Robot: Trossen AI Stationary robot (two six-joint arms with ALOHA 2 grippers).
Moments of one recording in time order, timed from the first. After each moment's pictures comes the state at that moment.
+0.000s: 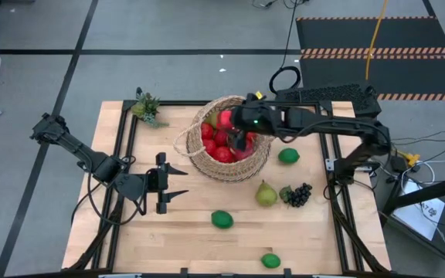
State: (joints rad) left arm -0.56 1.06 0.88 -0.34 -0.61 -0.13; right arm -0.13 1.60 1.55 -0.59 0.33 -0.11
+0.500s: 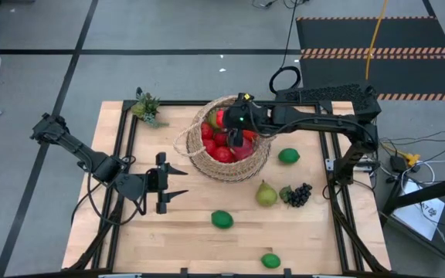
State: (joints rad) left arm -0.56 1.06 0.88 -0.34 -0.61 -0.13; right arm -0.20 1.72 1.57 -0.60 0.36 -0.29
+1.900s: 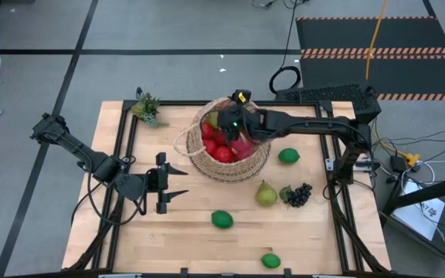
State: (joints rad) left arm -0.56 1.06 0.88 -0.34 -0.61 -0.13; right arm -0.16 1.78 1.56 -0.46 0.68 -0.48
